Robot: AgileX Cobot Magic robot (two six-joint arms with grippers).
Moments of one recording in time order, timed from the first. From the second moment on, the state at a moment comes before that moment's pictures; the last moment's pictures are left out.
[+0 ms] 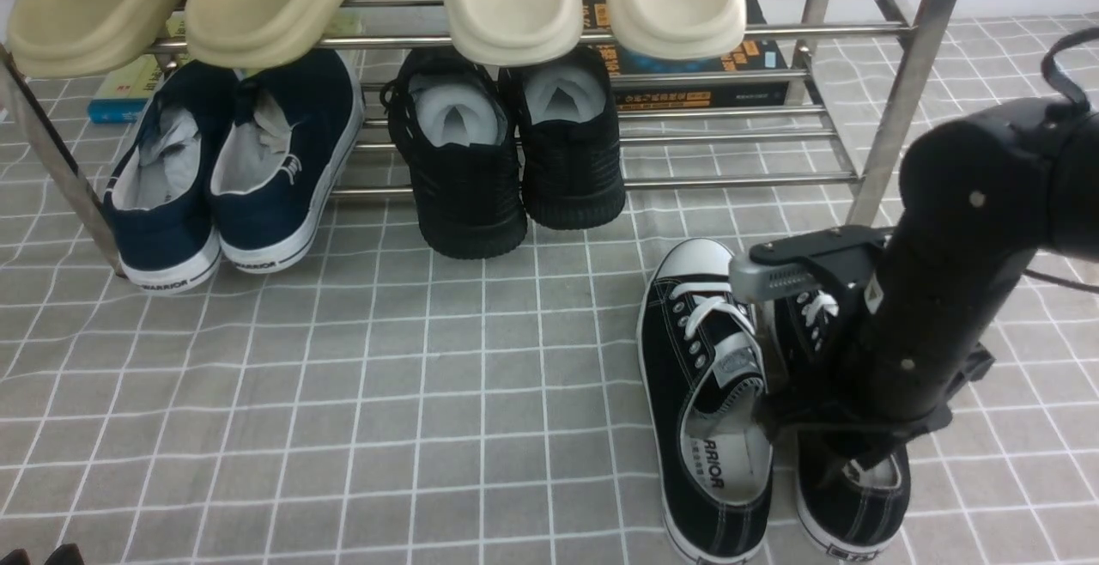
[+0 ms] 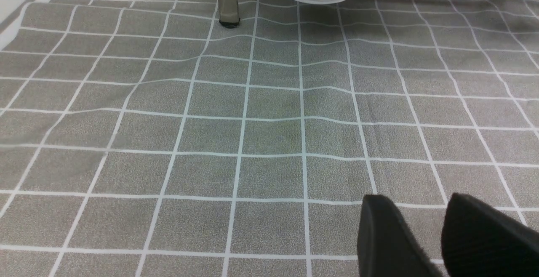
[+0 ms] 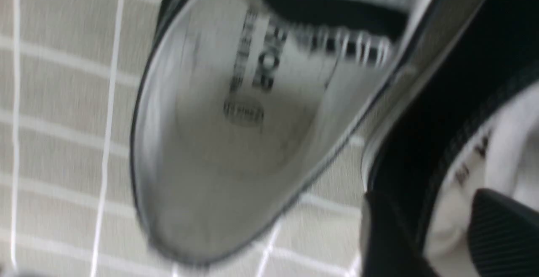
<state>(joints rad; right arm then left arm) 0.52 1.65 -1.14 0.15 1.07 0.14 0.00 -0.01 0.02 0.07 0.38 -0.09</state>
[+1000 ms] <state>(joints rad) 0.52 0.60 -0.79 0.11 0.90 0.03 0.00 -0.01 0.02 0.07 0.38 -0.09</state>
